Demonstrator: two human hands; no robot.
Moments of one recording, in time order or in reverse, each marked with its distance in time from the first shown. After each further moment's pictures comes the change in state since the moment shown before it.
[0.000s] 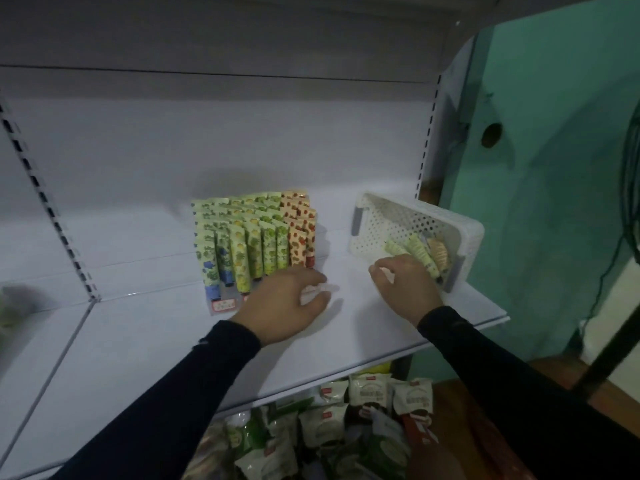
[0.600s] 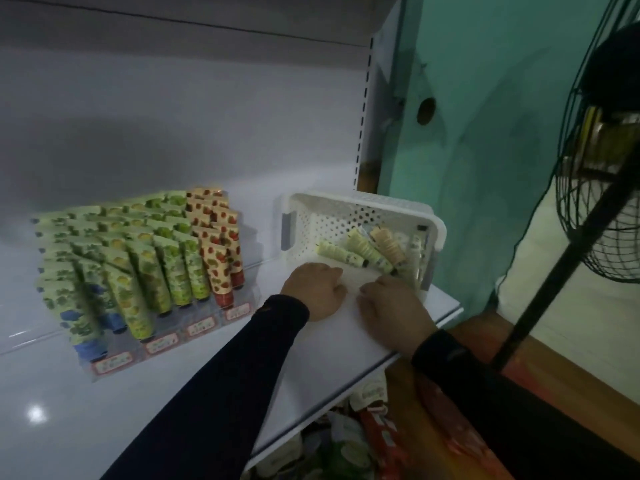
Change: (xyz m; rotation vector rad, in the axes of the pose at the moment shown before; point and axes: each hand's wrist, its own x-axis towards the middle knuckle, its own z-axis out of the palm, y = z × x) left_hand 0.150 0.004 0.139 0.141 -0.403 0.087; right_hand -0.010 0.069 0.004 -0.290 -0.150 0.071
